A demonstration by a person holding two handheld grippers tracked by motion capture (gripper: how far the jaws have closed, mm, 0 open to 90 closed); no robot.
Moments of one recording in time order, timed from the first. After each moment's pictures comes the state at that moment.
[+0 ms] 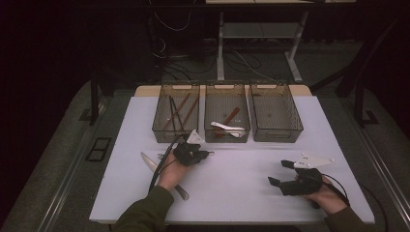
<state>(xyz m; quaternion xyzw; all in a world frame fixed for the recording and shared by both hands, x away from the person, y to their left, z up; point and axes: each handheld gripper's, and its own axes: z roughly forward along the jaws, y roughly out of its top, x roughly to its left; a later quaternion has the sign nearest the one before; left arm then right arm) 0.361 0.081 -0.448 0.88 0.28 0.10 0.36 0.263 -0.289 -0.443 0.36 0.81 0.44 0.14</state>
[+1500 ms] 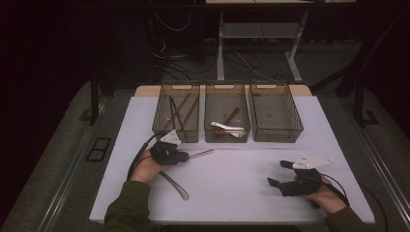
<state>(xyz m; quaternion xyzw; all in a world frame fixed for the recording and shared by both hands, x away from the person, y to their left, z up) 0.362 0.151 -0.443 0.91 0.23 0.06 0.36 0.263 -0.287 -0.444 0.35 0.82 0.43 0.14</state>
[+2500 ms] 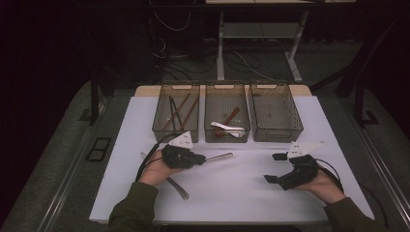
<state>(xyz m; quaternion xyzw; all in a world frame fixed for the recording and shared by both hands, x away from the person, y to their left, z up) 0.337 0.104 -0.411 0.90 0.13 0.02 0.43 0.290 -0.272 -0.407 0.25 0.87 0.42 0.07</state>
